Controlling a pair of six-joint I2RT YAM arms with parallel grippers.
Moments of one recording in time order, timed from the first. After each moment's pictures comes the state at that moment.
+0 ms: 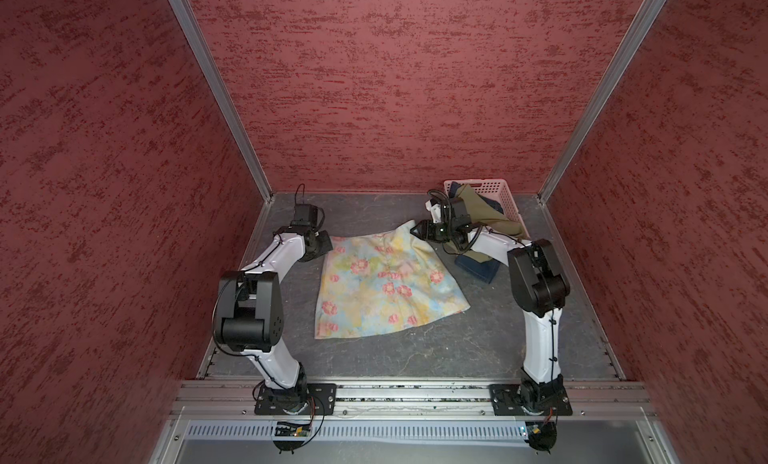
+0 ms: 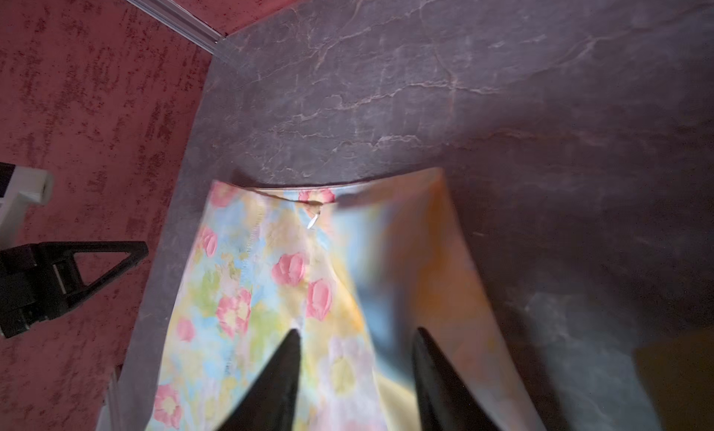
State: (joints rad) left arm -0.03 1.71 1.21 -0.55 0.01 -0.42; right arm 0.35 2.11 1.49 -0.07 -0.50 0.46
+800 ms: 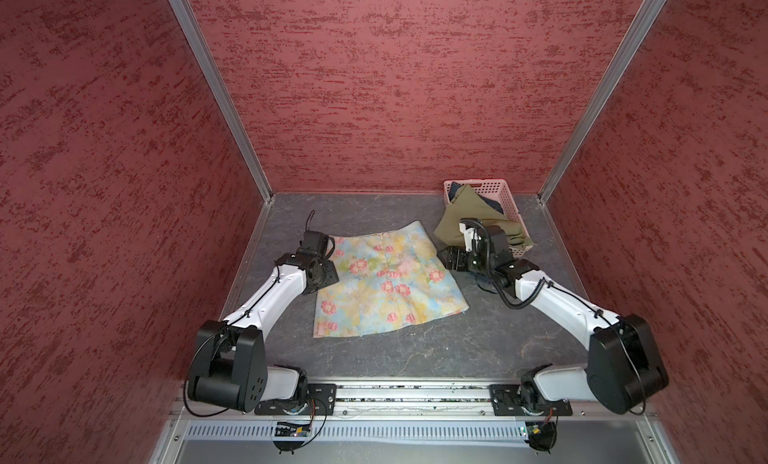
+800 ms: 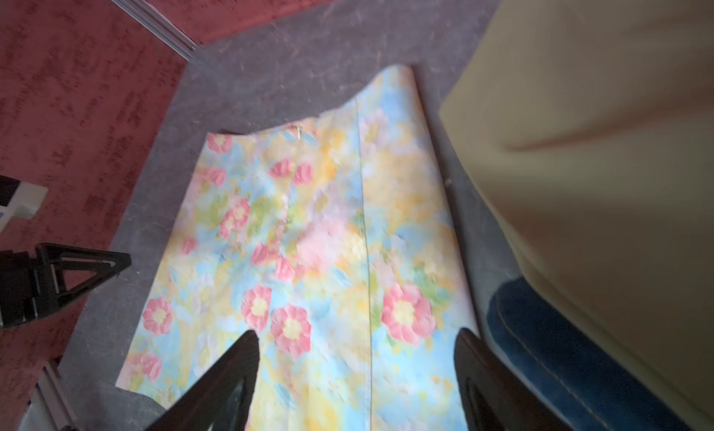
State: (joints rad) left arm -0.17 1.36 0.88 -0.73 -0.11 -0.57; right arm 0.39 1.37 0.85 -0.18 -0.26 0.46
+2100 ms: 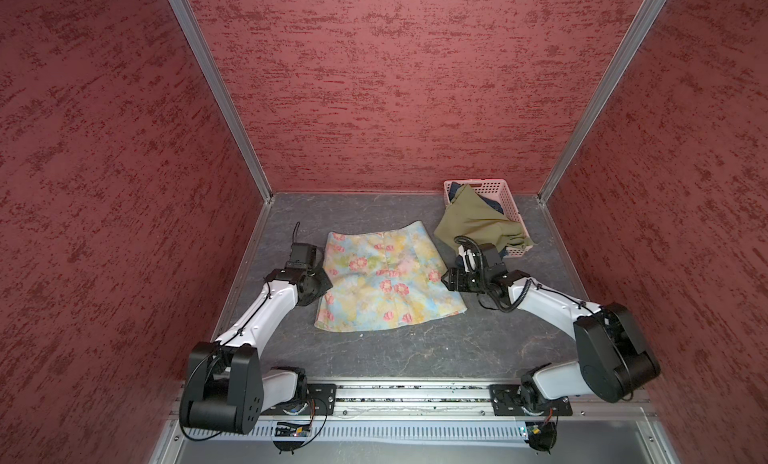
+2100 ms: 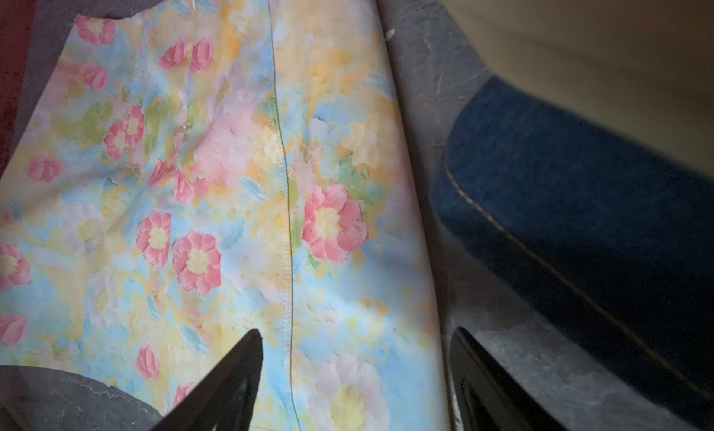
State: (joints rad) left arm -0.07 1.22 0.76 -0.63 0.07 -0.66; right arm 0.39 1.44 0.73 -0.19 -0.23 0.43
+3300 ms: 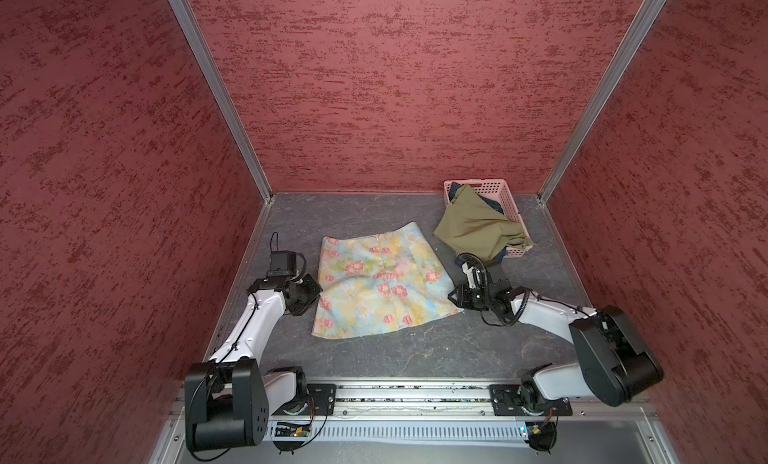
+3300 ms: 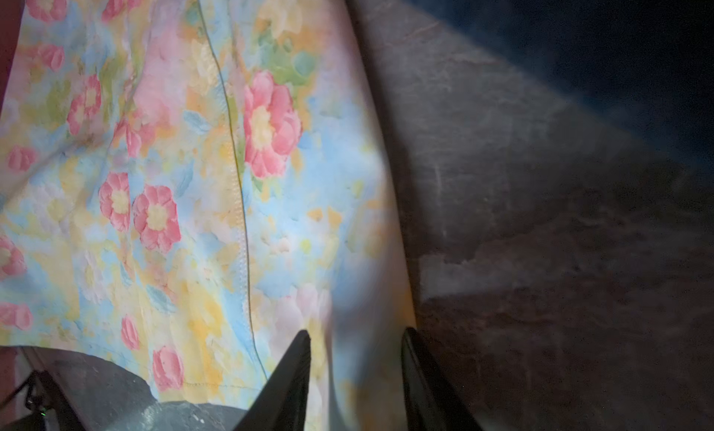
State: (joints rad) left arm 0.10 1.16 0.68 -0.69 0.27 -0.68; right arm 0.36 1.43 0.56 -0.08 -0.34 0.51
